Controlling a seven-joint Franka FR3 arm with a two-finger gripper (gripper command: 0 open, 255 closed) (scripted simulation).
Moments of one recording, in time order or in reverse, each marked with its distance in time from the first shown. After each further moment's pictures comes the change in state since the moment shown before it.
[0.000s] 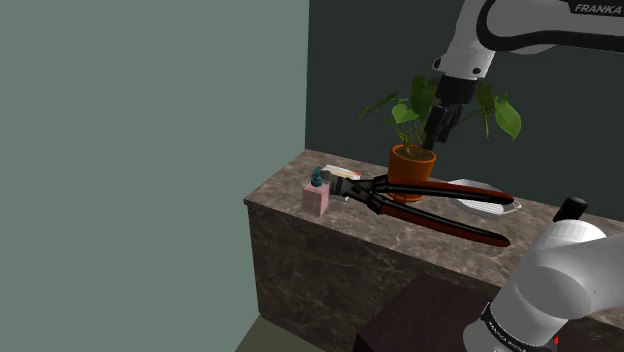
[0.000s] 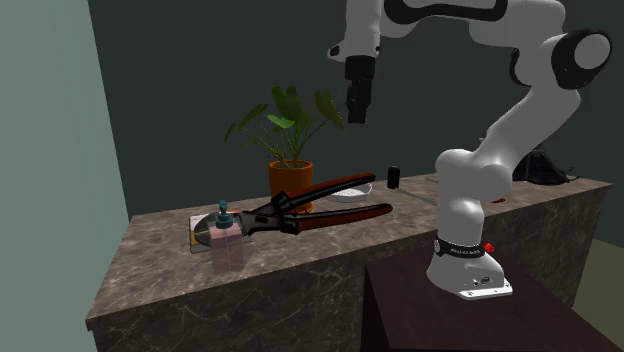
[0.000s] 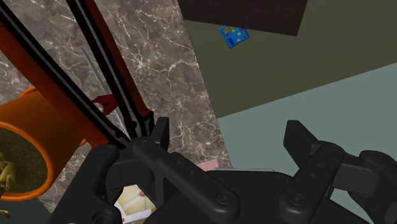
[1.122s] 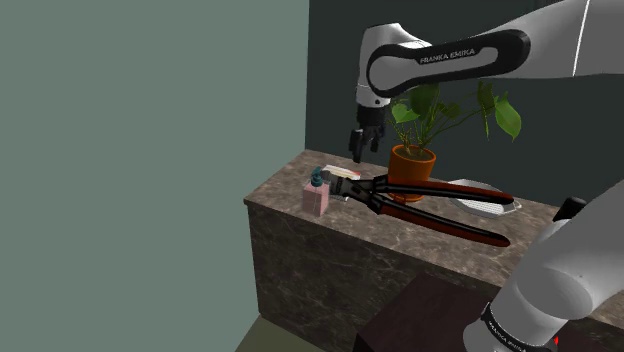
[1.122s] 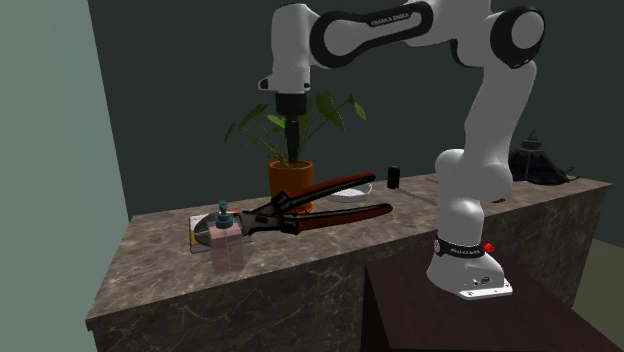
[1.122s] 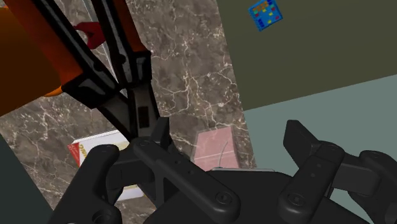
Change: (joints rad) arm 0.016 0.515 0.147 0.186 -0.086 0.303 0.136
